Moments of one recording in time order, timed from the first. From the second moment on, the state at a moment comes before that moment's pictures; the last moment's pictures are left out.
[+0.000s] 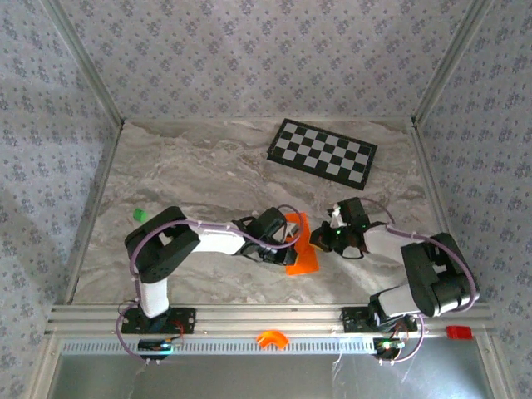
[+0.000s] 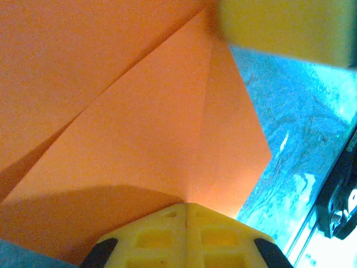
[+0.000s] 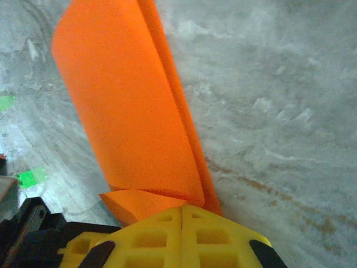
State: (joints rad) left arm -1.00 1.84 0.90 -0.01 0.46 -0.71; right arm 0.33 1.38 0.47 -0.12 -0.58 0.73
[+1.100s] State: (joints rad) left arm -1.00 1.83 0.89 -0.04 0.45 -0.66; right arm 0.26 1.37 0.49 -0.15 -0.58 0.69
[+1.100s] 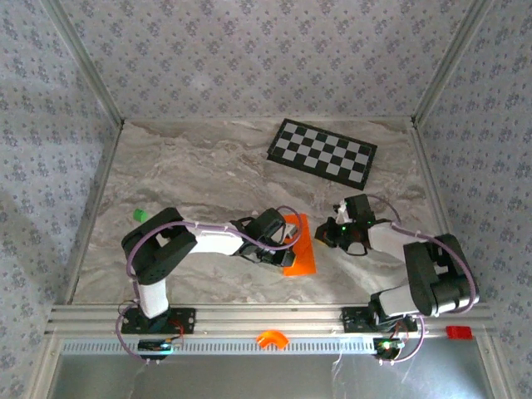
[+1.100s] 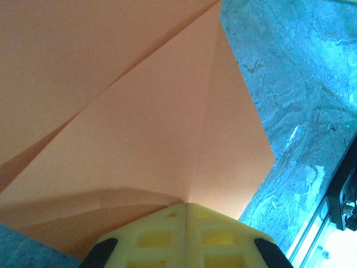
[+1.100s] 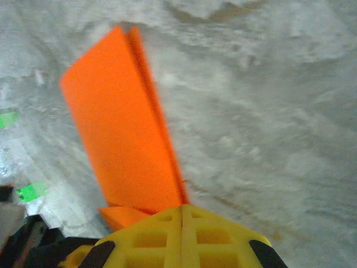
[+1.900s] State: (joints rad) left arm -1.00 1.80 0.93 -0.12 0.44 -0.70; right arm 0.34 1.49 0.47 -0.04 -0.65 0.73
